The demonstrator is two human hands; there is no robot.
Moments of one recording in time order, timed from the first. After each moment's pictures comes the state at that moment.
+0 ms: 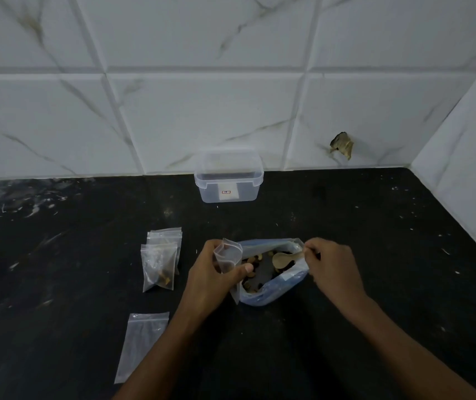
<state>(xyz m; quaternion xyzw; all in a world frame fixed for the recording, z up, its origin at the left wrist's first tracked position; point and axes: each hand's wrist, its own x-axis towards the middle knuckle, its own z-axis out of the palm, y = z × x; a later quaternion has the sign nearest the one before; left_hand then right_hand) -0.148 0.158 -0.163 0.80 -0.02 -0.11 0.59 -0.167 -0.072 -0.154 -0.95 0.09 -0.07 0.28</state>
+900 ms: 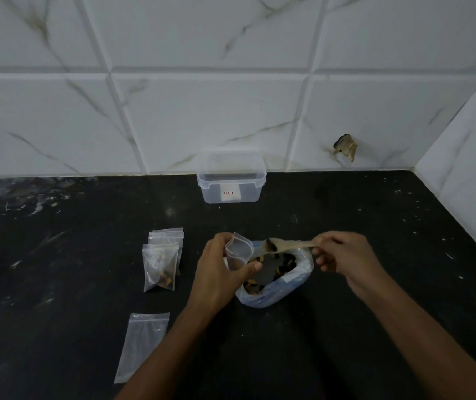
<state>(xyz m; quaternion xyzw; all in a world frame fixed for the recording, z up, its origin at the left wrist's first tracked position) -0.138 0.147 -0.167 0.84 -0.05 -0.06 0.53 -0.159 -0.085 -0.116 -0.76 0.27 0.04 0.59</state>
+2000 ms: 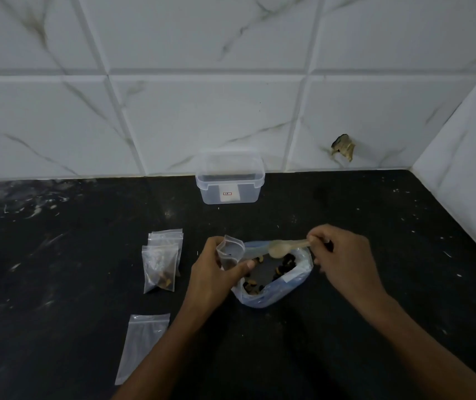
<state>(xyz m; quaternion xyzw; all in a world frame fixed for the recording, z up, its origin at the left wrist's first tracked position) -0.139 0.155 -0.172 0.82 -0.02 -0.09 0.56 -0.172 -0.071 -0.113 -0.94 0.04 -0.15 0.32</state>
